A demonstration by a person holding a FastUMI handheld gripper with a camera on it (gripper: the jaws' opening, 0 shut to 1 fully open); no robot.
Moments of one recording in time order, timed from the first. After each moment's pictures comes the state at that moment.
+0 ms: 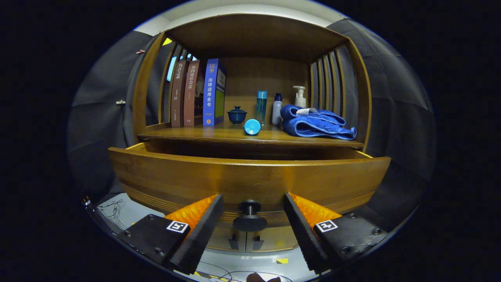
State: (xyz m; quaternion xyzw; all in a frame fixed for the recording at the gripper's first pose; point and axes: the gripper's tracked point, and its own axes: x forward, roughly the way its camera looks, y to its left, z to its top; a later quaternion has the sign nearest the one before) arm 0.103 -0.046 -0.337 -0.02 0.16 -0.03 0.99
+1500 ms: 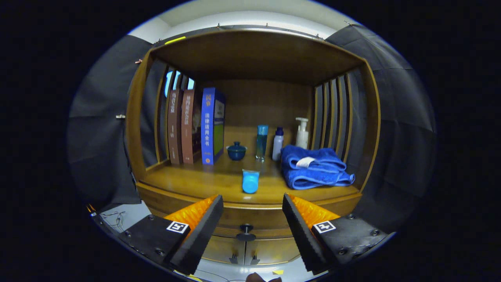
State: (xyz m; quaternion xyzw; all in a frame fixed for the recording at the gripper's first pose) arm 0.122 -0.041 -0.190 -0.02 0.10 -0.02 0.99
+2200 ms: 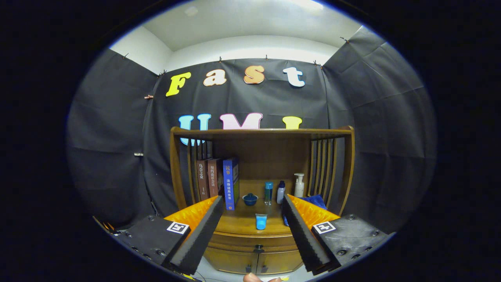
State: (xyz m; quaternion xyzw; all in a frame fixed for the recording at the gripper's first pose) arm 0.014 -0.013 0.005 0.01 0.00 0.01 1.00
